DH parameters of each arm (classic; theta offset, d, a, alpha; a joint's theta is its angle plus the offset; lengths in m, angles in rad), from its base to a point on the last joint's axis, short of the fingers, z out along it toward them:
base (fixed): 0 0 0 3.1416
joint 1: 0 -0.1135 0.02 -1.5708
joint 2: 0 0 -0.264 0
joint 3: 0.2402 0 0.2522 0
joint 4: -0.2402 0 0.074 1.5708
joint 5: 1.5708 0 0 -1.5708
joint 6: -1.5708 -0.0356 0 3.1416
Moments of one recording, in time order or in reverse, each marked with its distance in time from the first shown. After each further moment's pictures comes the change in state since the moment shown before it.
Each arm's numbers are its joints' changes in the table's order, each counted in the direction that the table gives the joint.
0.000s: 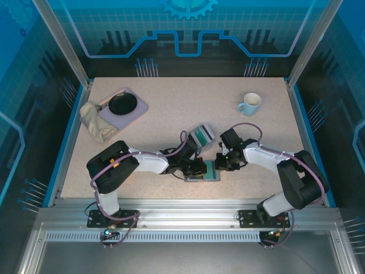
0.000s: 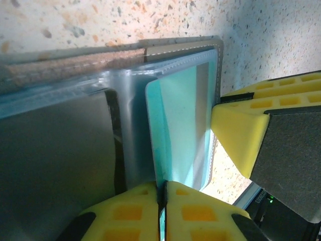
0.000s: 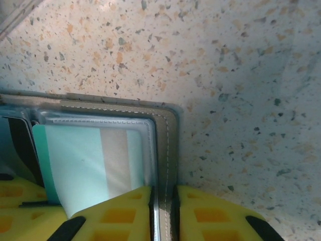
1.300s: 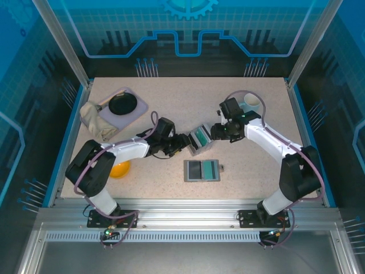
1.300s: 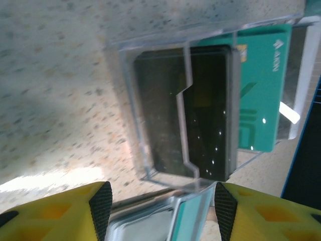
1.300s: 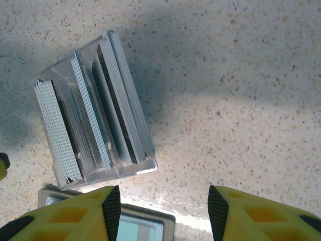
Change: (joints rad) left arm -0.309 0.147 0.053 -0.206 -0.071 -0.003; right arm 0.055 -0.089 0.483 -0.214 0.196 0.199
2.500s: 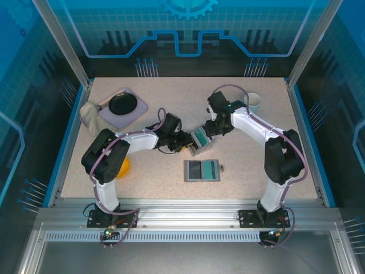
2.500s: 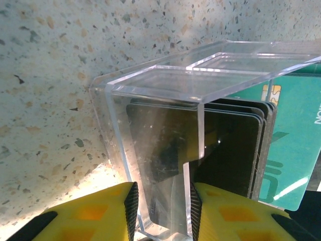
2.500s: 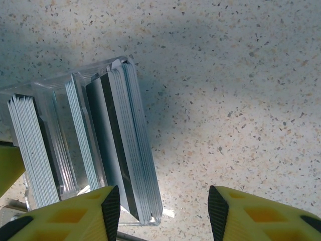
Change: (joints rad) left arm -0.013 -0.180 0.144 -0.046 0.028 0.000; right arm -0.039 -0.223 0.217 -0.108 0.069 0.138
